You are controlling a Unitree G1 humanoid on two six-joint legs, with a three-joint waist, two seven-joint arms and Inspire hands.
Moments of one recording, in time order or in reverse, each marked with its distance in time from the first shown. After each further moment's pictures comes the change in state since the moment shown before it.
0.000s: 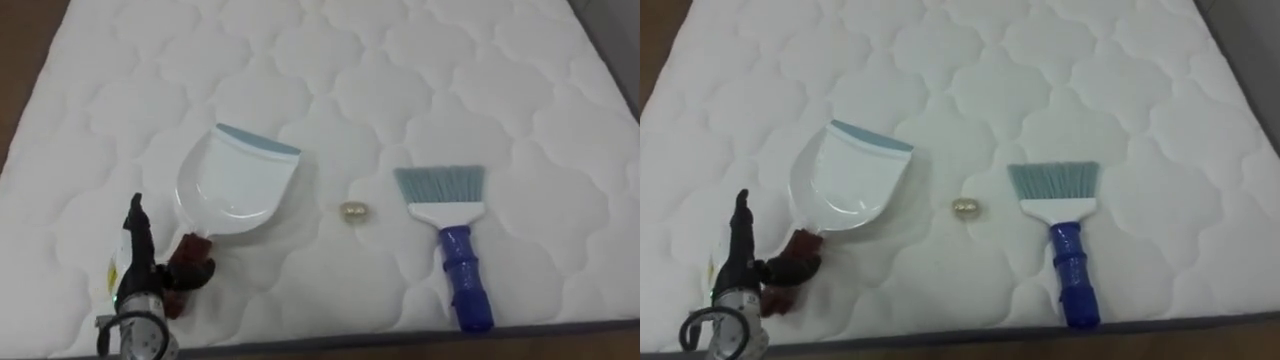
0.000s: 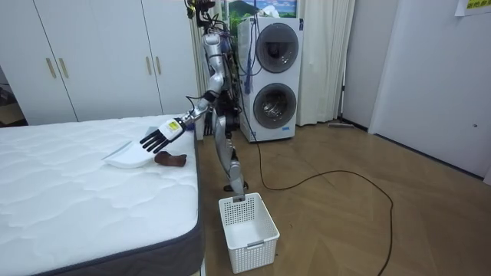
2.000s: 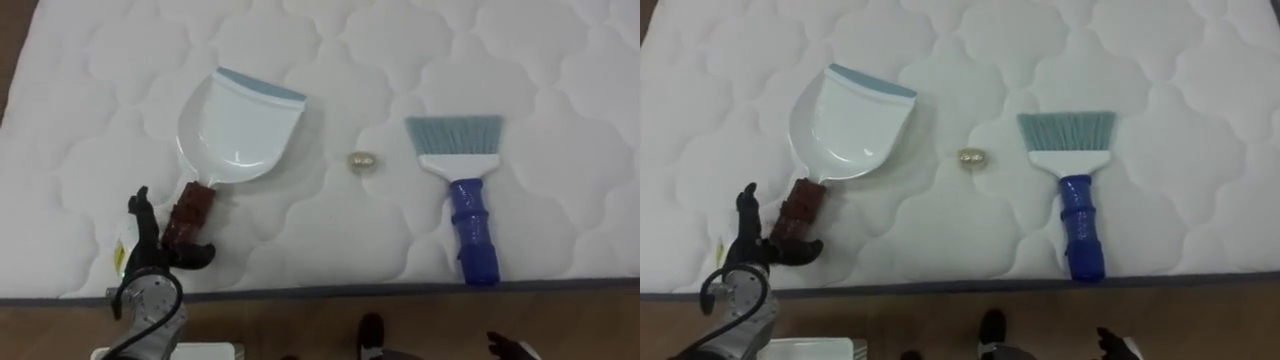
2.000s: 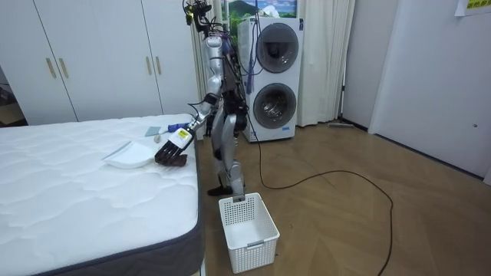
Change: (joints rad) left arm -0.184 -0.004 -0.028 0.223 -0.053 0.042 0.050; right arm -0.126 -0.019 0.235 0.054 0.153 -0.003 -0.162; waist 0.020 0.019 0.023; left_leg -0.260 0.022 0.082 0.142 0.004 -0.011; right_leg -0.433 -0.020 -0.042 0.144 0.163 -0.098
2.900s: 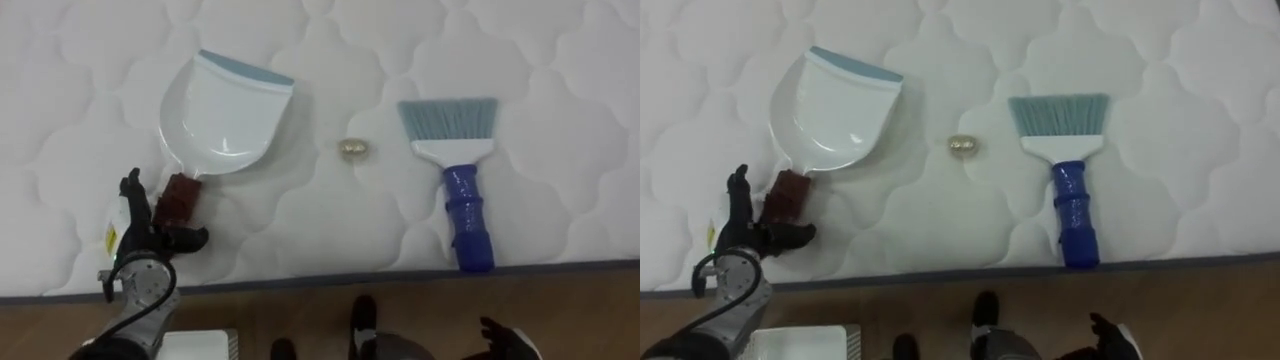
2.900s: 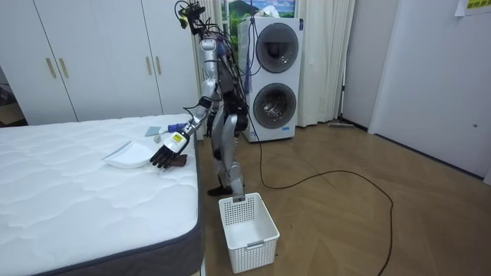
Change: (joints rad) left arm -0.082 0.038 -0.011 0.050 -0.011 -0.022 -0.031; right arm -0.006 -0.003 -0.001 -0.056 0.000 -0.010 0.011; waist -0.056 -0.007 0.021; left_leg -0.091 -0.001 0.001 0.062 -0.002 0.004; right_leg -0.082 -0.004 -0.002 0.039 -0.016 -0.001
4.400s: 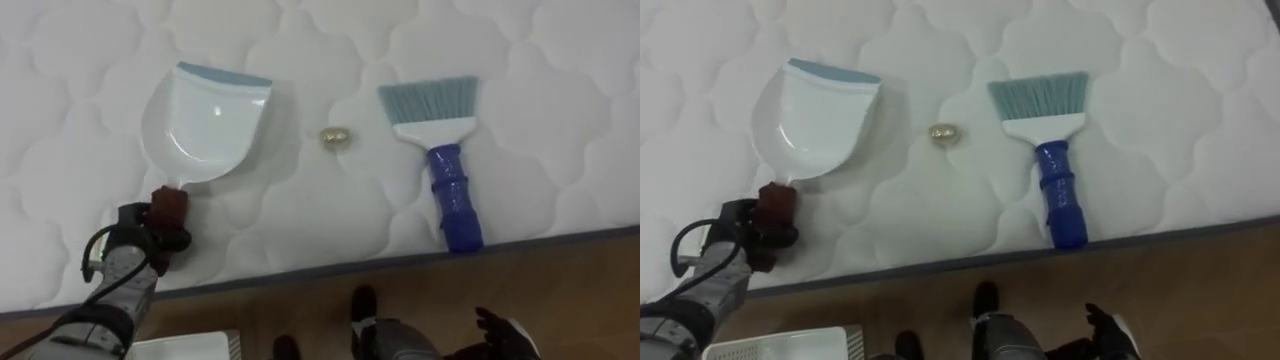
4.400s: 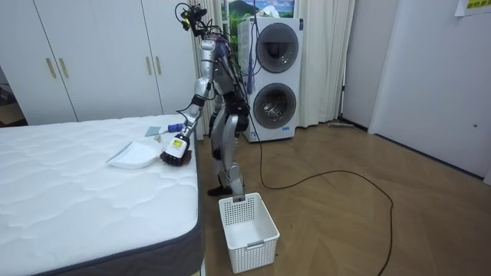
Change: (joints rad) left arm -0.146 0.038 -0.017 0.207 -0.176 0.174 -0.213; right arm 0.019 -0.018 0.048 -0.107 0.043 0.057 -0.035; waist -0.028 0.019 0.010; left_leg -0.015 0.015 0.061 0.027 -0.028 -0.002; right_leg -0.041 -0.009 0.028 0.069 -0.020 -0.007
